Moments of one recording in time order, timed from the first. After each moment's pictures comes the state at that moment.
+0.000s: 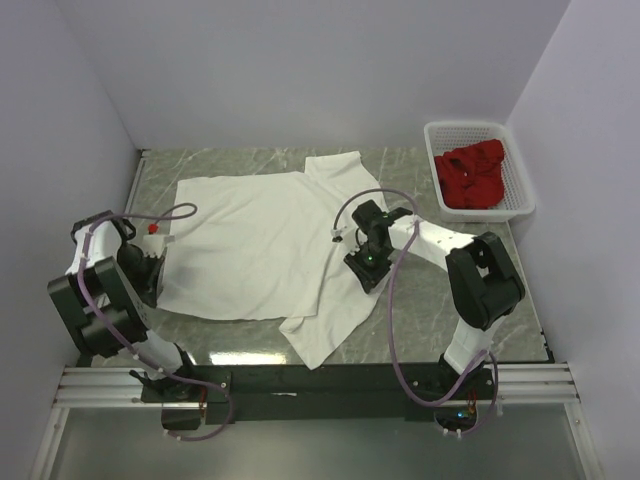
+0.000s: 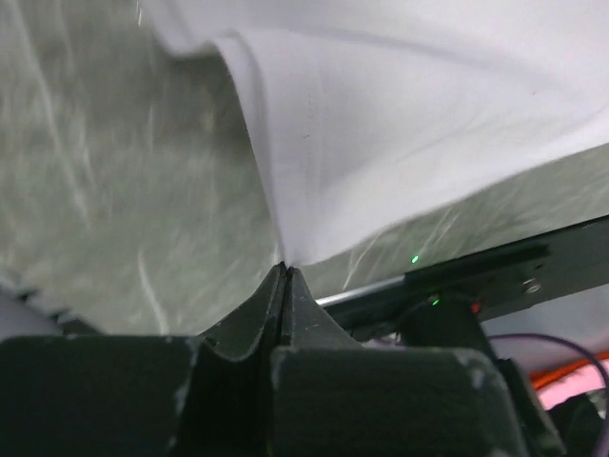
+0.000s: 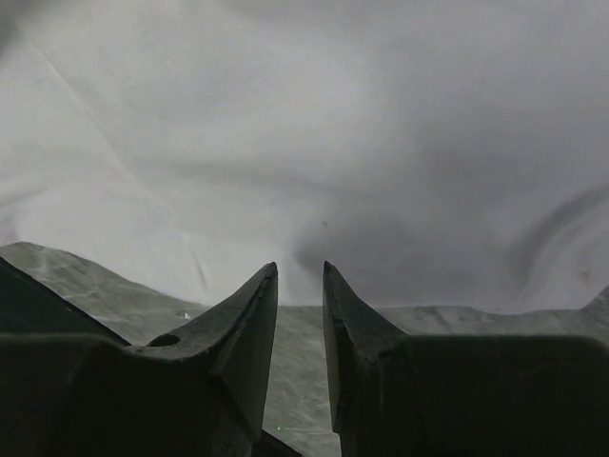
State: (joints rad) left arm 0.49 1.60 1.09 -1.16 0.19 0.67; right arm 0.53 1.75 1.14 -0.82 -0.25 -0.28
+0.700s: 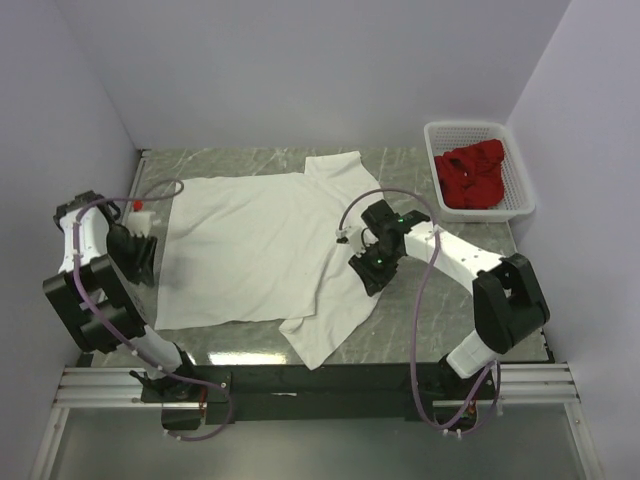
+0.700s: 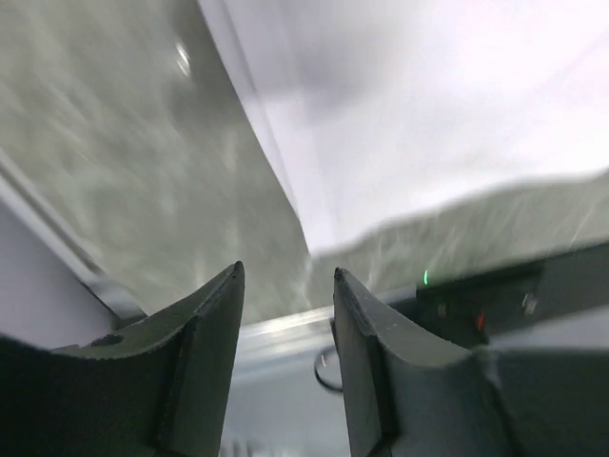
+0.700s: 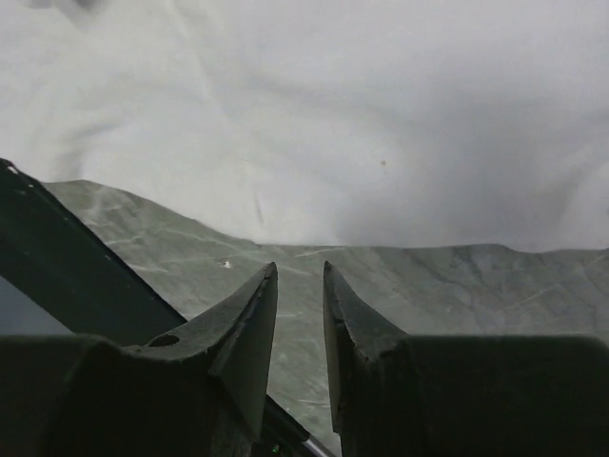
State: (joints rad) left arm 0.52 1.58 1.20 -1.23 0.17 0.68; right arm 0.53 1.60 1.08 -0.88 -0.31 -0.33
